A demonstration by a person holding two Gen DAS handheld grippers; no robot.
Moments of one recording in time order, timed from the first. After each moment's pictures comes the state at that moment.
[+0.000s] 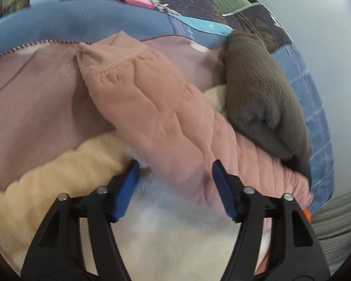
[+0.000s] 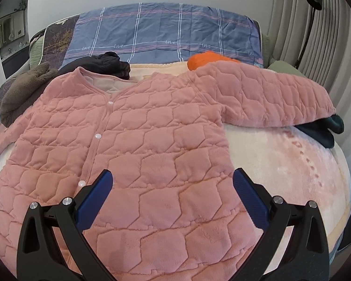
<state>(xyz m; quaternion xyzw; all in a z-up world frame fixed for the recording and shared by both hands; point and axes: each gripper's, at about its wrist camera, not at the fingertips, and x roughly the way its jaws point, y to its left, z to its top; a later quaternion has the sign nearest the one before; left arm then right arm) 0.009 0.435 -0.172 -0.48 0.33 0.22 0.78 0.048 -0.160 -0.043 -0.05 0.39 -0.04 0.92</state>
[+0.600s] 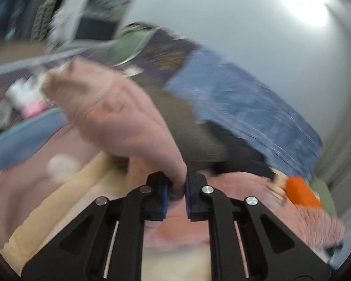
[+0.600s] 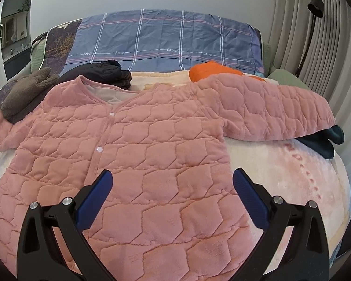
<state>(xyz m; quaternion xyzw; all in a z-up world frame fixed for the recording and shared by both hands) 0.072 0.291 -0.008 -0.24 0.22 0.09 0.94 0.058 -0.162 -0.036 -0.04 0.38 -0.04 0.92</state>
